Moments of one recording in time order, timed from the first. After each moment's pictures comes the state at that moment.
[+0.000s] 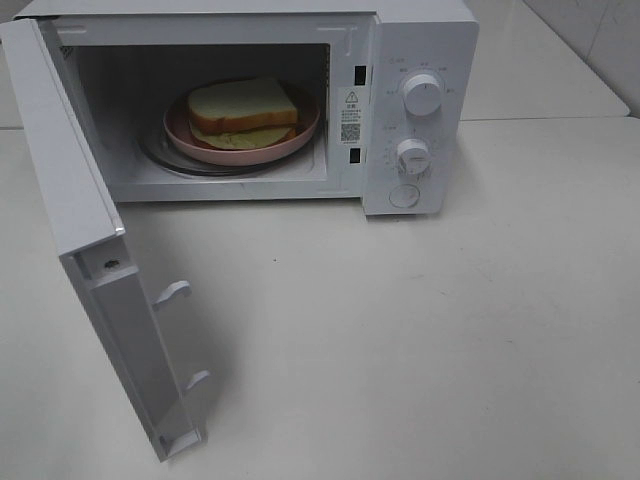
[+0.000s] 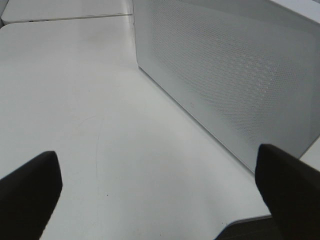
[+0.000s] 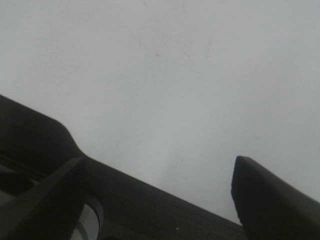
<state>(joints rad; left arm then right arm) -0.04 0.00 -0.50 -0.13 1.05 0.10 0.46 0.56 -0.63 -0.14 1.11 0.04</state>
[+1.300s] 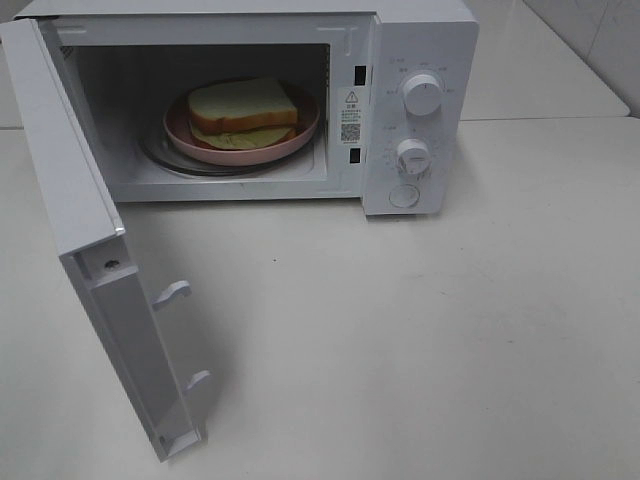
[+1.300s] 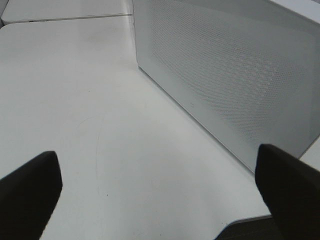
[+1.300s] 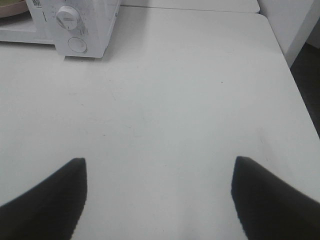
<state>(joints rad) -0.04 0.00 -0.50 -0.13 1.05 0.10 0.13 0.00 -0.50 -0.11 1.05 0.05</state>
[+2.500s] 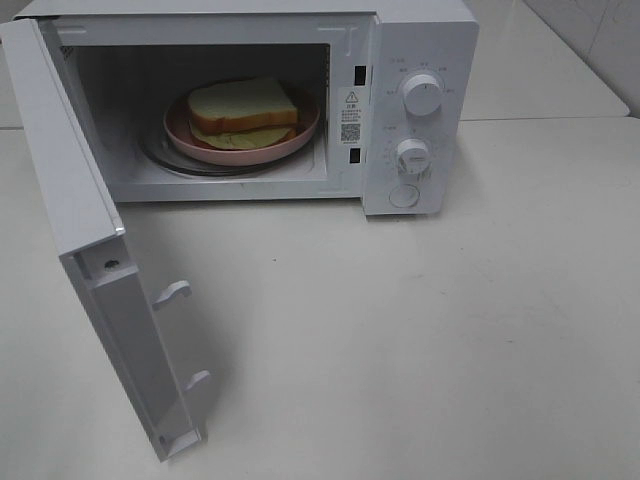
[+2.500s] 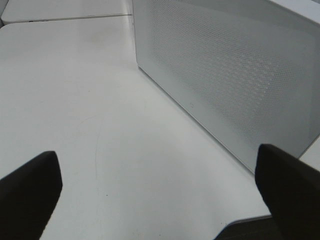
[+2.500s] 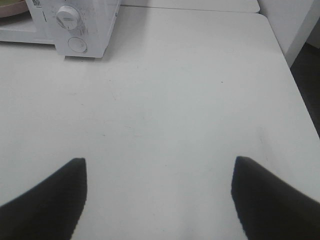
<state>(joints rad) -0.04 0.00 -0.50 -0.13 1.05 0.10 0.13 0.00 -0.50 -0.11 1.05 0.05</state>
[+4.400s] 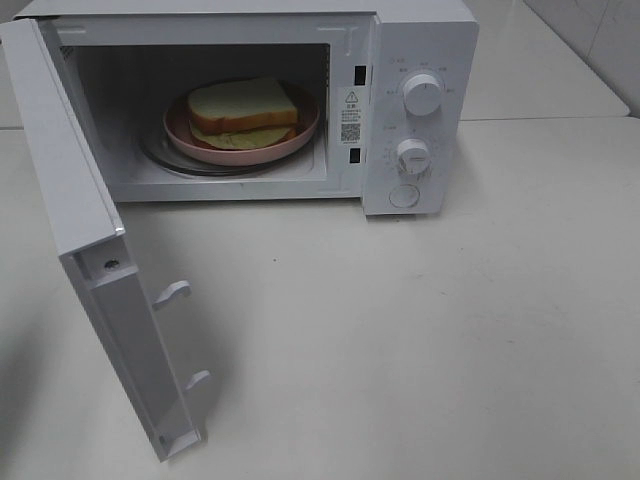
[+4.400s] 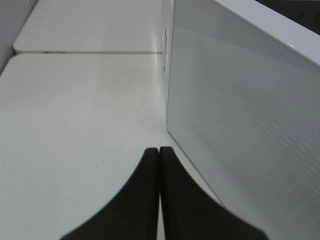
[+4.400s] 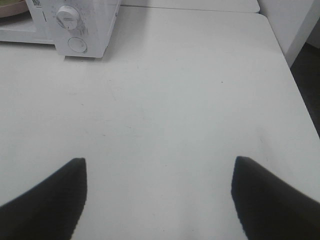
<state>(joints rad) -0.04 0.79 -0.36 -0.17 0.04 0.13 0.13 0.00 -0.50 -0.11 1.05 0.05</state>
